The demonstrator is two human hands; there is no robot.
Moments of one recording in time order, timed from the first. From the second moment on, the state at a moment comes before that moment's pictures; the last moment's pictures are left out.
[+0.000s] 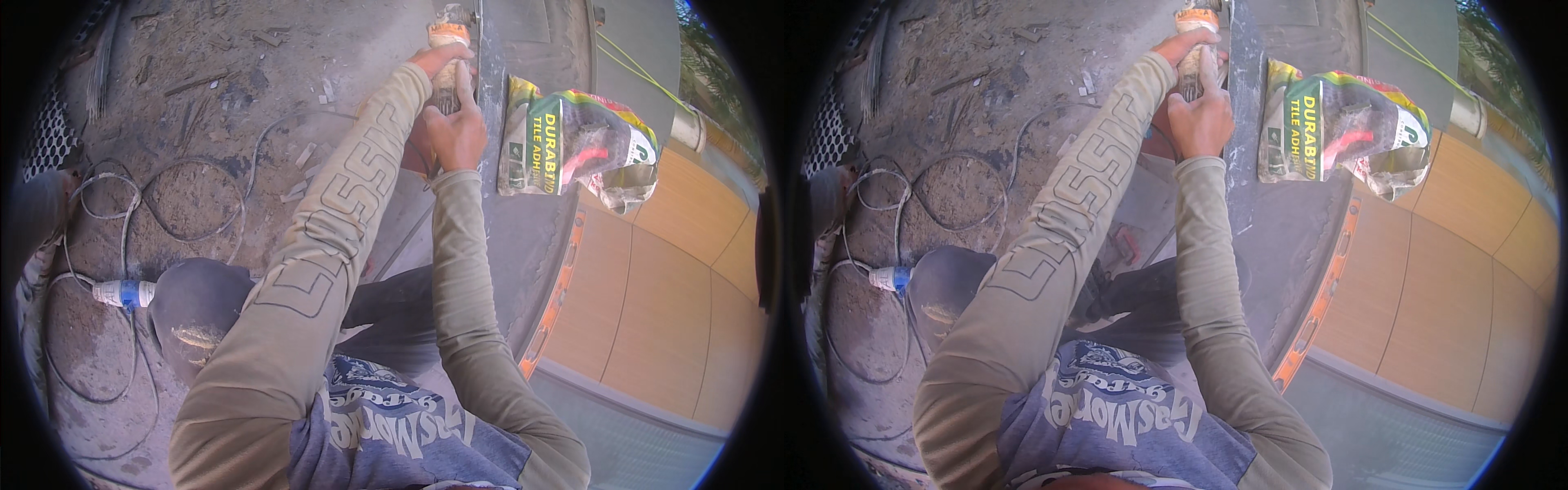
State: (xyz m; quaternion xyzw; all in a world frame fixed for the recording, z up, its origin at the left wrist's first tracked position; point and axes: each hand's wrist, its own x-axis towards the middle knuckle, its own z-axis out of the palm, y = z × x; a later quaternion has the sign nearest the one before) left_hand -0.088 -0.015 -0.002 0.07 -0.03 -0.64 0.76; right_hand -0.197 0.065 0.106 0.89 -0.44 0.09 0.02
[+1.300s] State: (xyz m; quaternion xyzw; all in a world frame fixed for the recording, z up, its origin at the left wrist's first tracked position) left_hand -0.103 0.006 0.005 0.07 -0.02 -0.63 0.78; right_hand -0.214 0.082 0.112 0.91 -0.40 0.11 0.05
